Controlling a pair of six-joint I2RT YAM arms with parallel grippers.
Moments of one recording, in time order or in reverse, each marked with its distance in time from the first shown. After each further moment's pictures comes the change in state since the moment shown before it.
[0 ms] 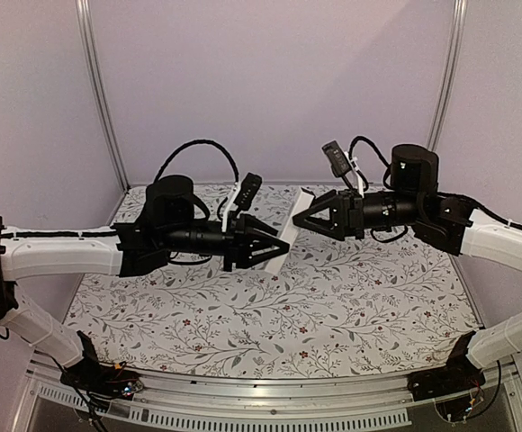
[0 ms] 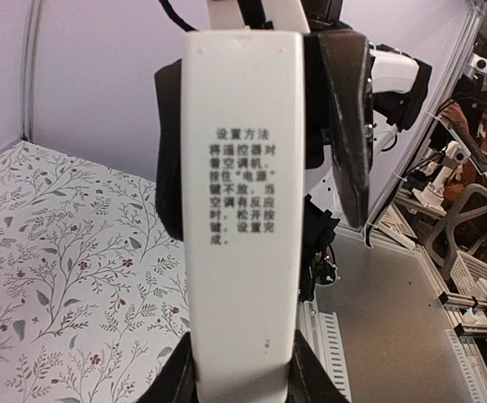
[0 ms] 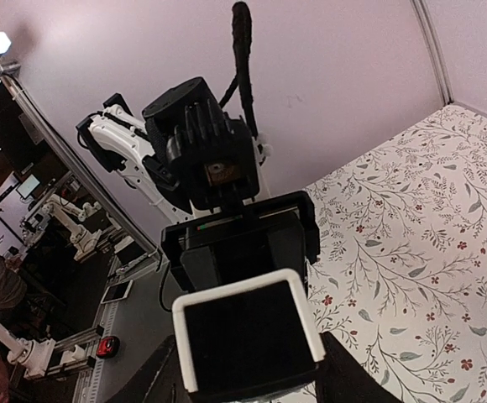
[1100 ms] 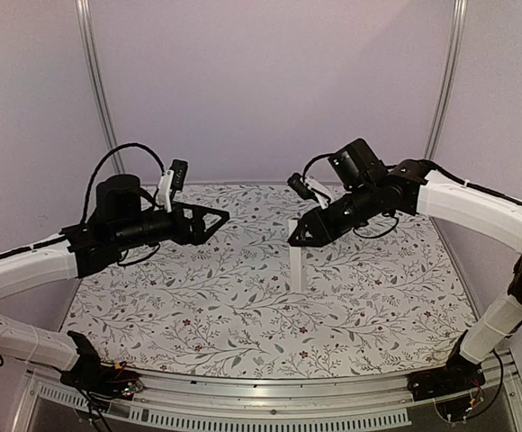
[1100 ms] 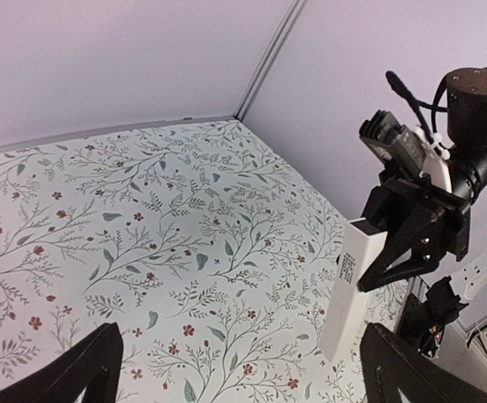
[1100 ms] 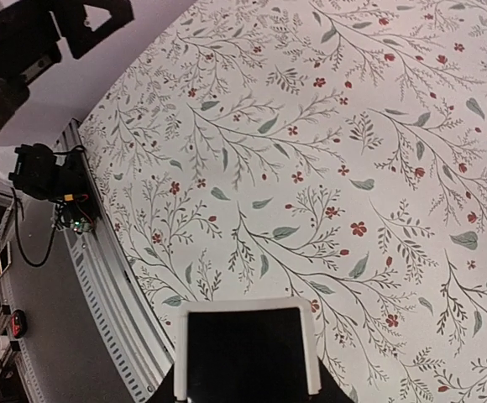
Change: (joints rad) left arm 0.245 -0.283 -0.144 -0.242 -0.356 -0.154; right arm 0.012 0.294 0.382 -0.708 0.307 -0.217
